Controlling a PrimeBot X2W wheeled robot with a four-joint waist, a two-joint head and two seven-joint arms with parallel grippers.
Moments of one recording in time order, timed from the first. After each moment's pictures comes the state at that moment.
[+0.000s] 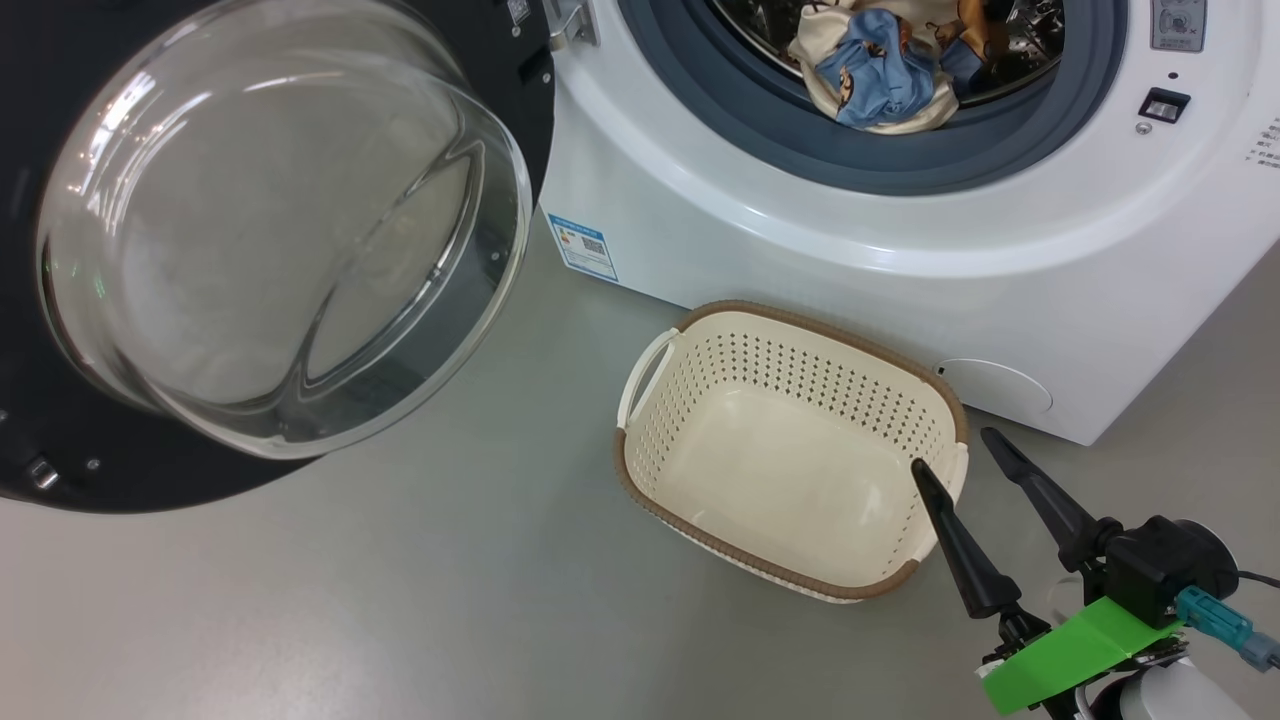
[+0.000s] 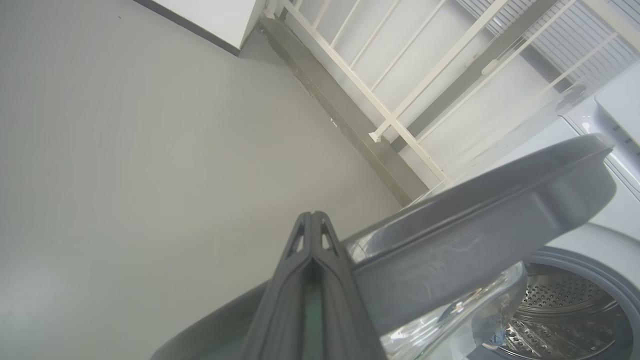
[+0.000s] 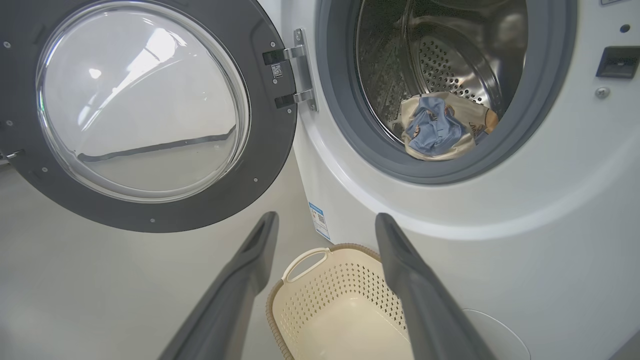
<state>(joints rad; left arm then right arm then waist) -0.77 0.73 -0.12 0.80 -1.42 -0.13 0.39 -0.11 -0.33 0.31 0.12 0.38 0.13 -0.25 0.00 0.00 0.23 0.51</state>
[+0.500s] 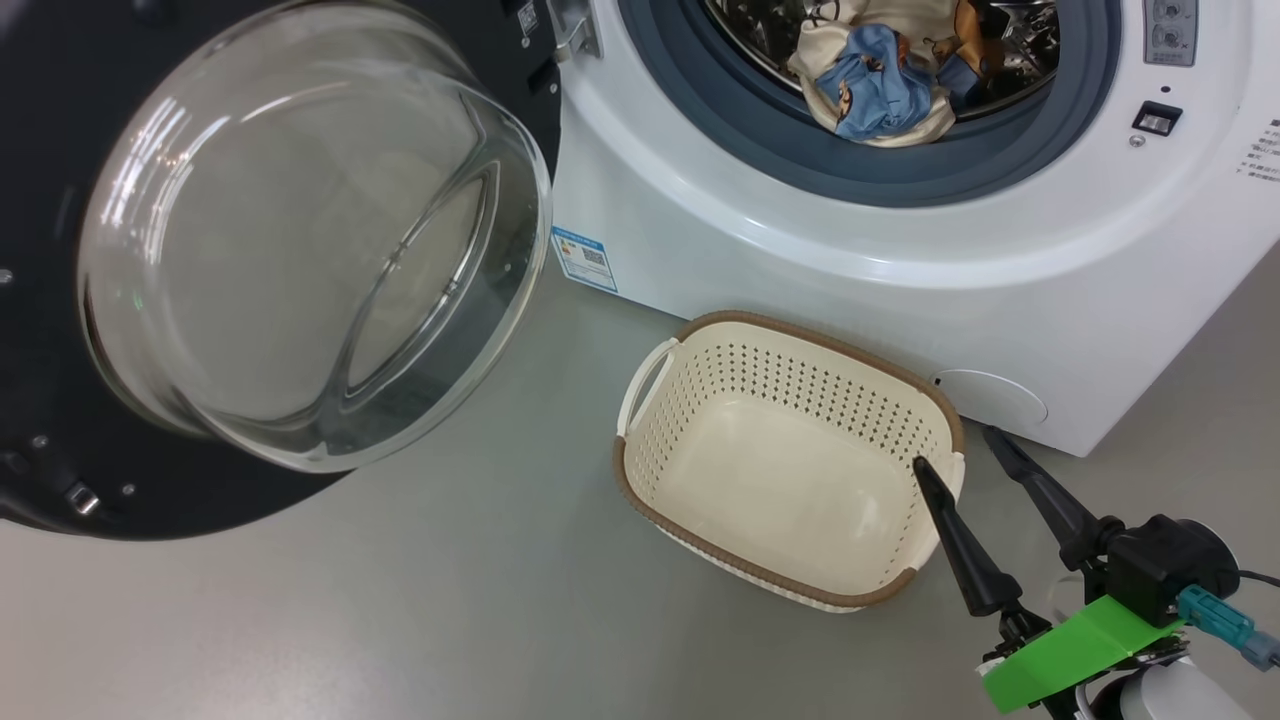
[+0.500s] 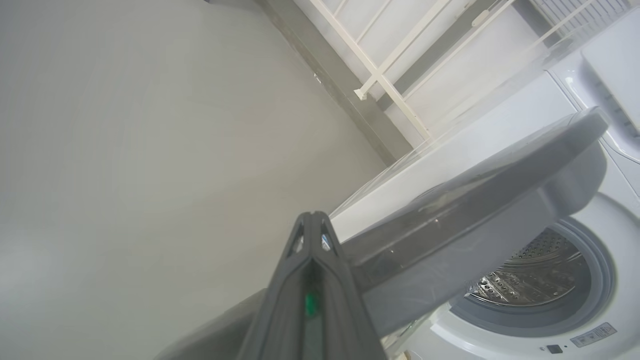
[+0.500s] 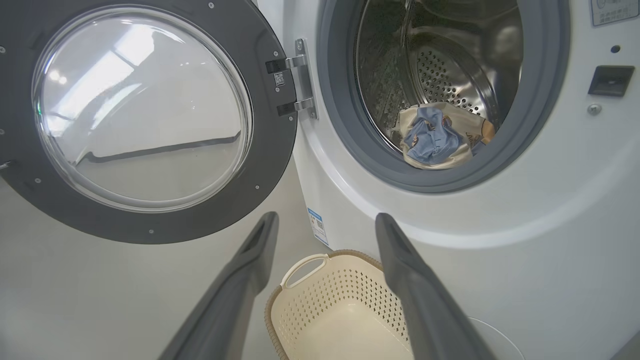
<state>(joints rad) -0.73 0.78 -0.17 0.71 -1.51 -0.12 0.55 -0.11 -0.32 0.31 0.12 0.38 0.13 -0.25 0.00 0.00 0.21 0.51</state>
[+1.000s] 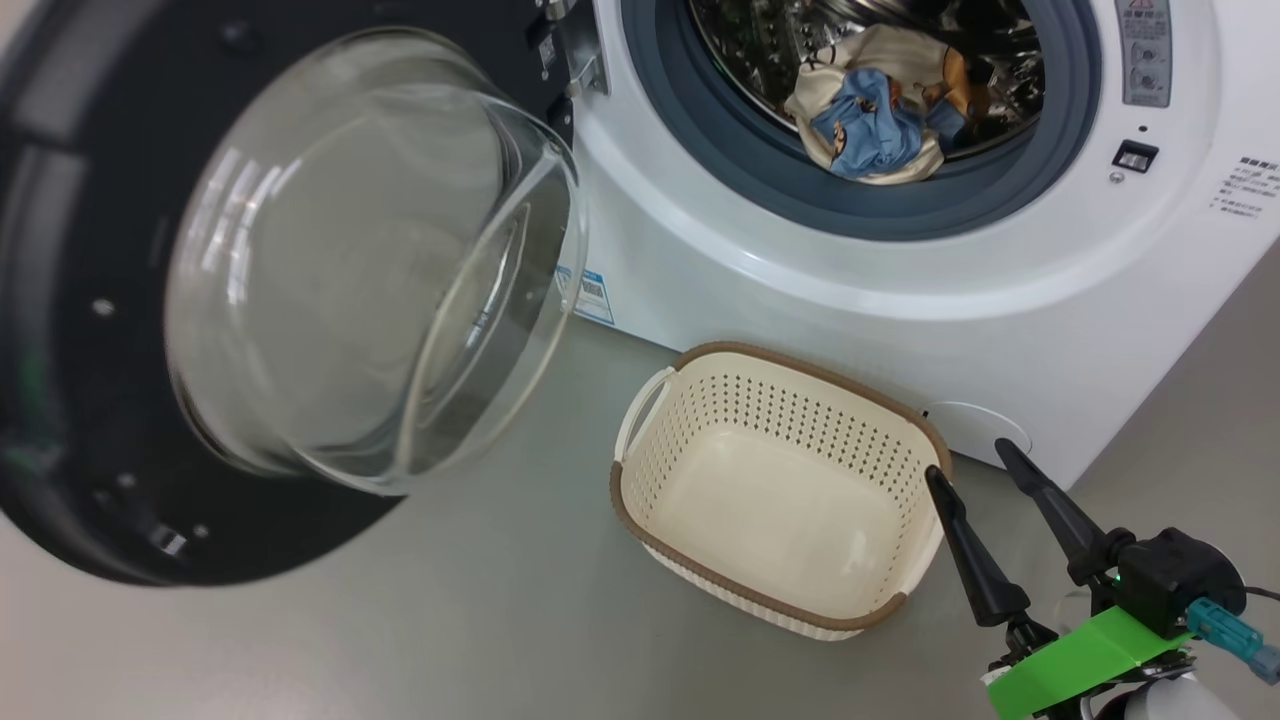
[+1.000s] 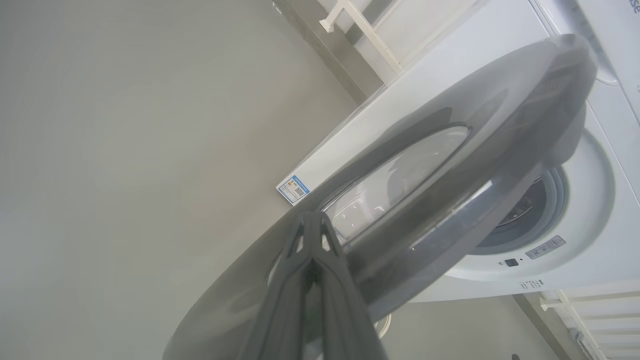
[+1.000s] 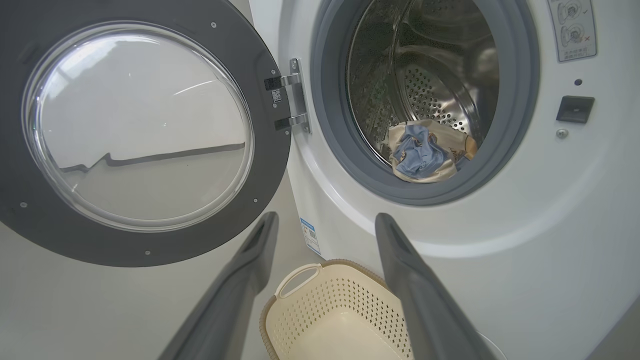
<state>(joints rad) -0.67 0.81 -0.20 0.57 -1.58 -0.12 0.72 -0.08 -0.30 0.27 0.12 0.38 0.13 -0.25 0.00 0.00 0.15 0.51</state>
